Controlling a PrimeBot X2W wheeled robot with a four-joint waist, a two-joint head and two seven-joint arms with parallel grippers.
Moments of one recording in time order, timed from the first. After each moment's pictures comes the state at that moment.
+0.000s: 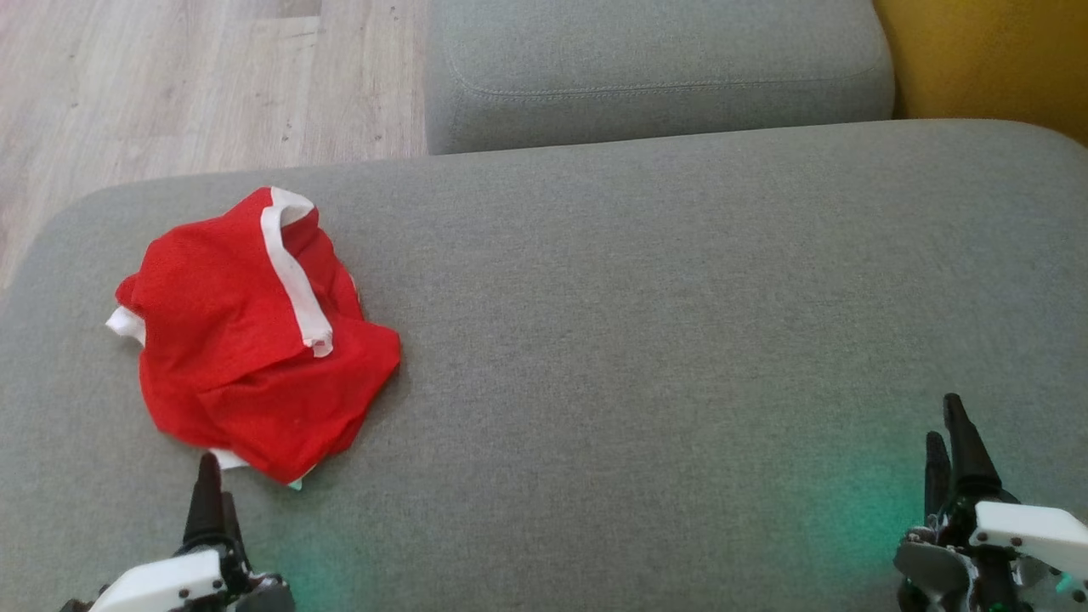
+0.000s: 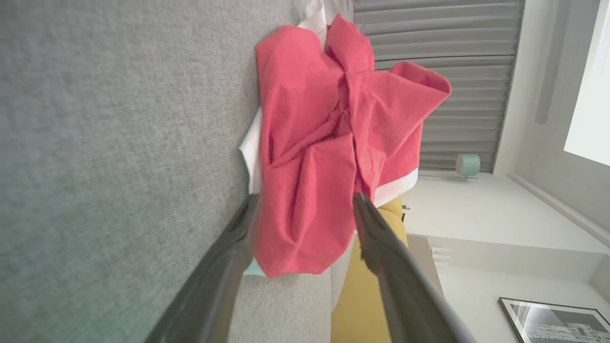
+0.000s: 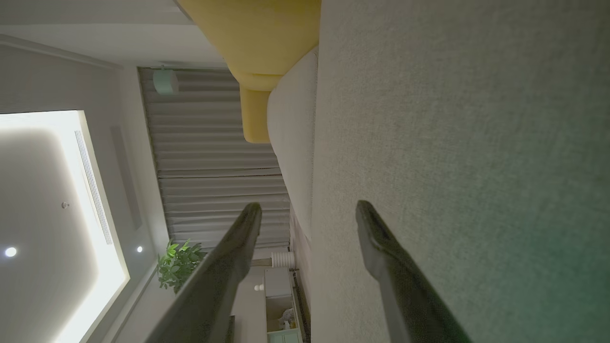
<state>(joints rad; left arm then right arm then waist) 0.00 0.04 0.07 0.34 -1.59 -0.12 0.07 0.00 -0.04 -0.12 0.34 1.56 0.13 0.08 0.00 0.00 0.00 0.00</state>
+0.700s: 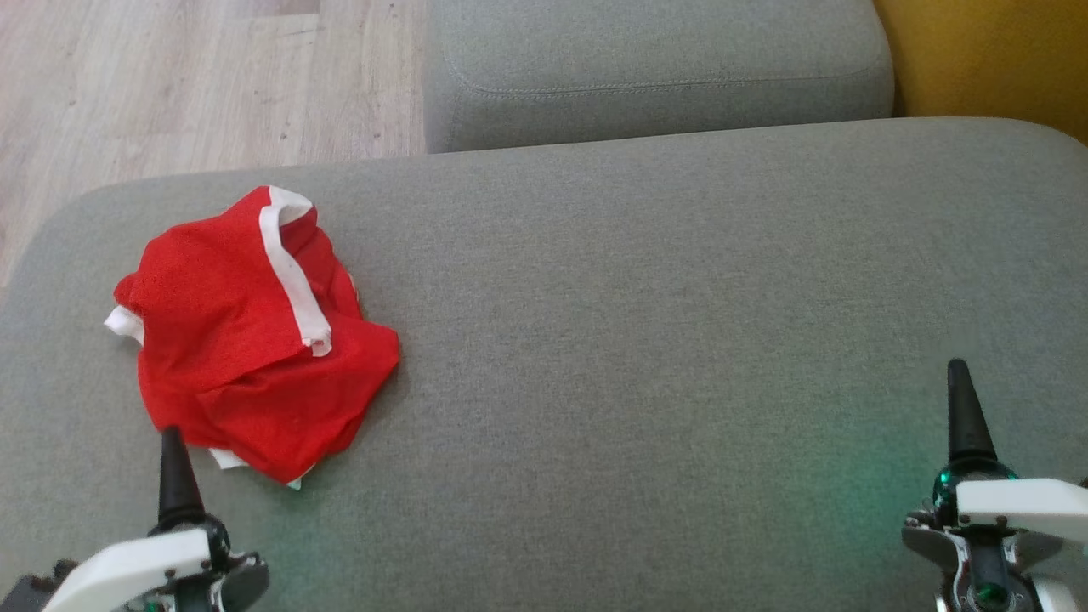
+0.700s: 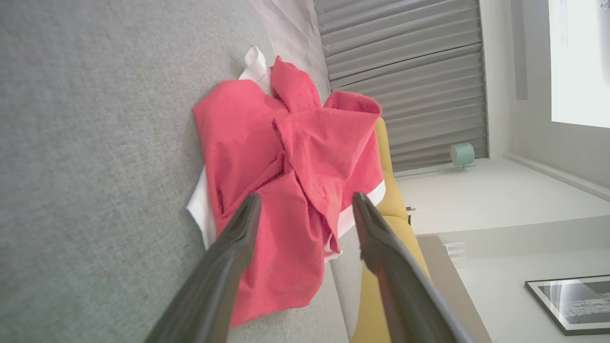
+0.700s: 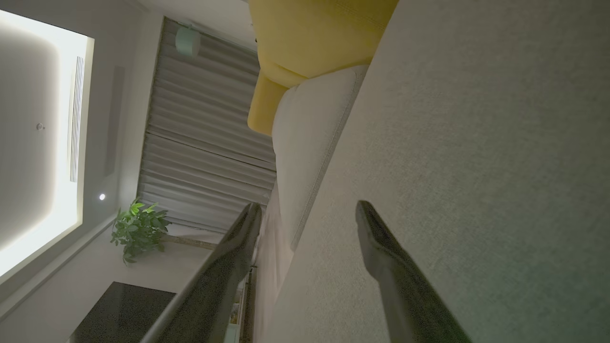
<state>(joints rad) -0.01 0.04 0.11 0.27 -1.41 -0.11 0.01 0.00 -0.04 -0.11 0.26 1.26 0.13 0.02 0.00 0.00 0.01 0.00</state>
